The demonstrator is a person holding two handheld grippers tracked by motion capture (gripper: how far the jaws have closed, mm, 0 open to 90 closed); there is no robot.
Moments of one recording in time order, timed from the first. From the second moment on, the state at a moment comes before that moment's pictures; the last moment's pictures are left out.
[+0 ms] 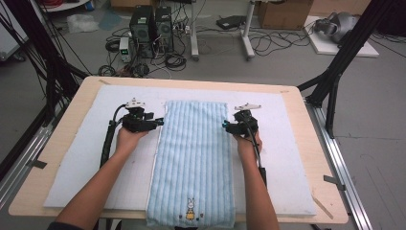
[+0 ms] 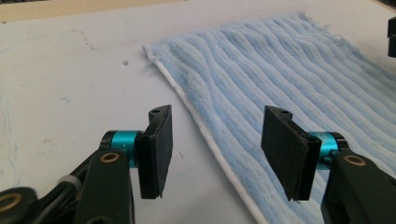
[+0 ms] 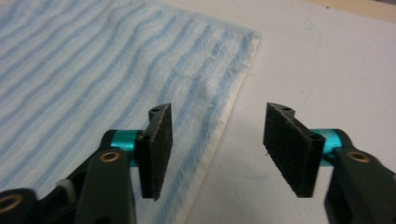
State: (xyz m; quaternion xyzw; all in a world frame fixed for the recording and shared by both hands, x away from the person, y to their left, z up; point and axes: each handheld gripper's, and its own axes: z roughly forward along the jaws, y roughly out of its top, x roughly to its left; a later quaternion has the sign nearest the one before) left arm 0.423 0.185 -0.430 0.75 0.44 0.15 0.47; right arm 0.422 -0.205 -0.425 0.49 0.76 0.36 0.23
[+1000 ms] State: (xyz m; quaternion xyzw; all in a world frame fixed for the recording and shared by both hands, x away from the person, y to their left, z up) left arm 0.353 0.211 -0.423 0.71 0.35 0.15 0.59; right arm 0.319 -0.251 -0.414 0.39 0.78 0.42 0.24
